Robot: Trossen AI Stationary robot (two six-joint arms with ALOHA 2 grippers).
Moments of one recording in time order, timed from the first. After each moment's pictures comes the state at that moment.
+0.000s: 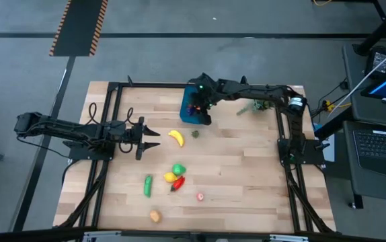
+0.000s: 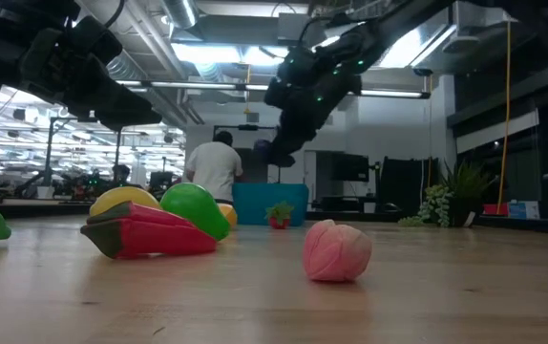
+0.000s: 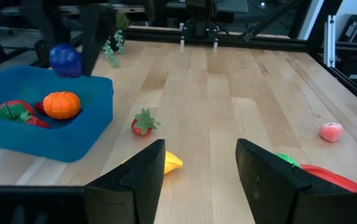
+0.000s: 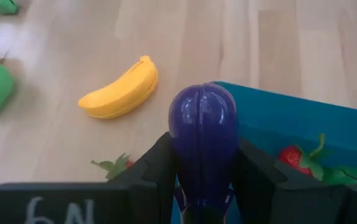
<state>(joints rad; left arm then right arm) 0.02 0.67 0.13 0.28 -0.06 -0.08 -0.43 1.99 1.51 -0.45 -0.39 -0.40</state>
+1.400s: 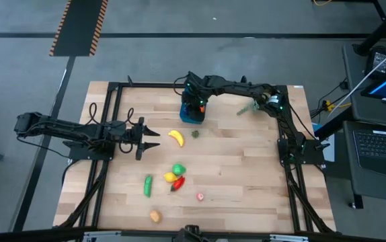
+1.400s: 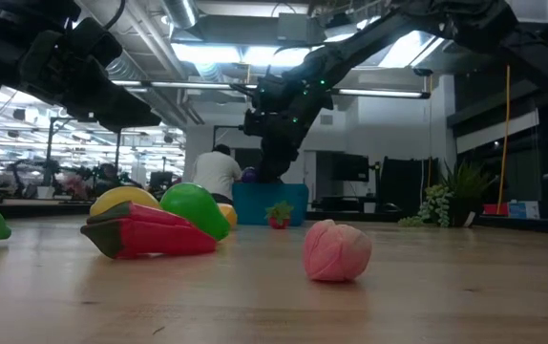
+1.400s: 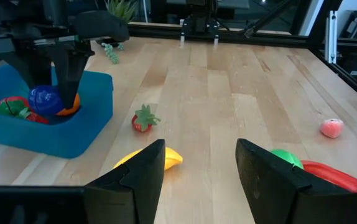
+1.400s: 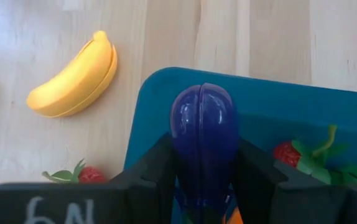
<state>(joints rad) 0.02 0.67 0.13 0.26 -0.06 -0.08 -0.45 2.27 1.88 -0.74 -0.38 -0.38</state>
